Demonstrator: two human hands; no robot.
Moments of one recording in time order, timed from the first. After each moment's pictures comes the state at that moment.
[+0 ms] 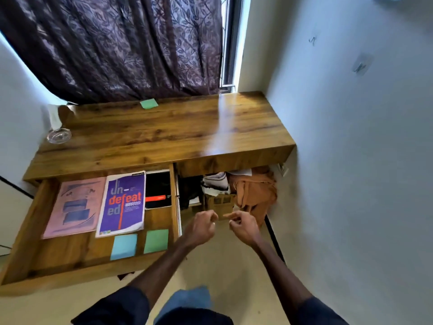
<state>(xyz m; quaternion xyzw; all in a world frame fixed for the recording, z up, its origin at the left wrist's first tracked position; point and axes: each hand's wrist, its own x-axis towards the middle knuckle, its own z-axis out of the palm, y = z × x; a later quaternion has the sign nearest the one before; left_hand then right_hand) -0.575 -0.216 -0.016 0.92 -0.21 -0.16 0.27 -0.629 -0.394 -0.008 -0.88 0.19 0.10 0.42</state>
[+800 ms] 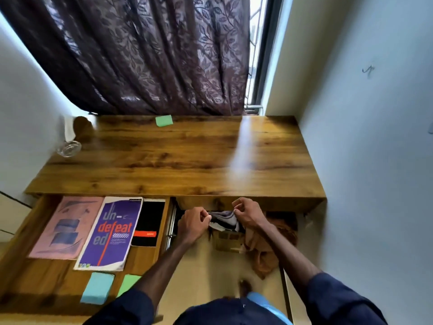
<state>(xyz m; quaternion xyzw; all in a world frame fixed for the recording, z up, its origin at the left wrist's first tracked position) -0.372 -0.308 -0.011 0.95 0.06 -0.08 0.28 -0.356 -0.524 0.015 -0.91 0.05 0.15 0.39</state>
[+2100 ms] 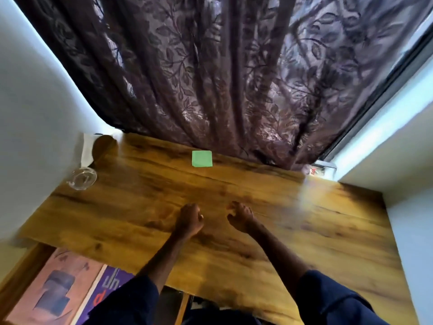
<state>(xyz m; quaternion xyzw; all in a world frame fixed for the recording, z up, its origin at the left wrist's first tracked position) 0.001 -0.149 -0.056 0.96 0.14 -0.13 0.22 0.036 -0.349 -0.001 -0.93 -0.08 0.24 0.26</state>
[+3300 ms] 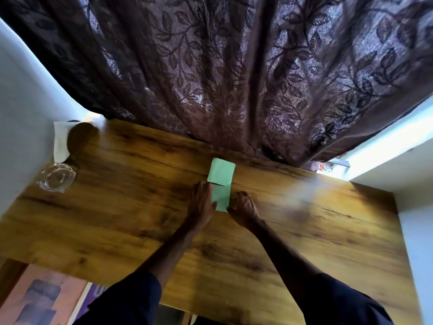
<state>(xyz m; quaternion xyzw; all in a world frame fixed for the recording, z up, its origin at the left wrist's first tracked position) 0.088 -0.153 -0.120 0.97 0.03 -0.02 0.22 0.098 -0.322 -0.030 -0.94 -0.14 0.14 0.26</state>
